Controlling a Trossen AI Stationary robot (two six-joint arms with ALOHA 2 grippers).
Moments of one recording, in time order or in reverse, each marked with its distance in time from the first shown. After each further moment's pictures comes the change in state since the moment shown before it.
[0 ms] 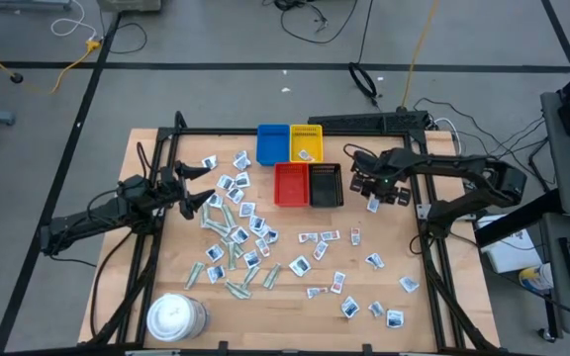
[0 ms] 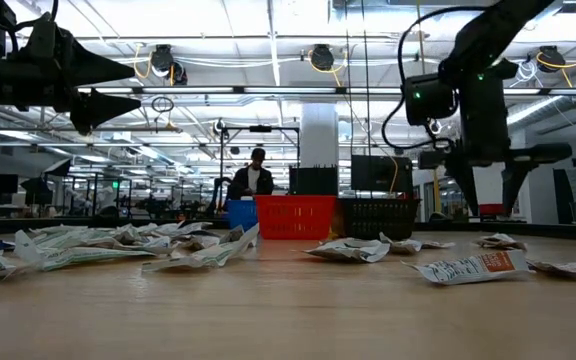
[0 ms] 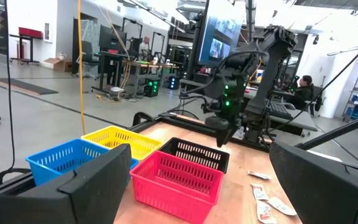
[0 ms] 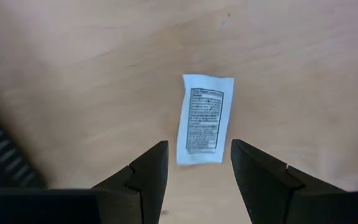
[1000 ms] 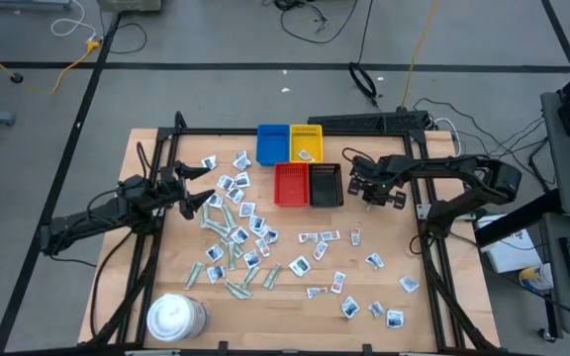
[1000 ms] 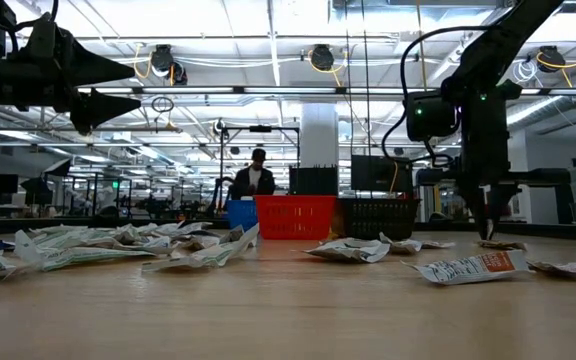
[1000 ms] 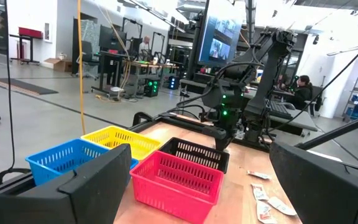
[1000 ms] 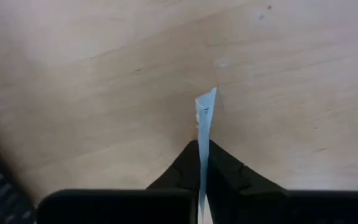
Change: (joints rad) left arm 0.000 0.000 0.000 0.000 0.000 0.000; right arm 0.001 0.056 -0.094 0.198 -0.005 -0.050
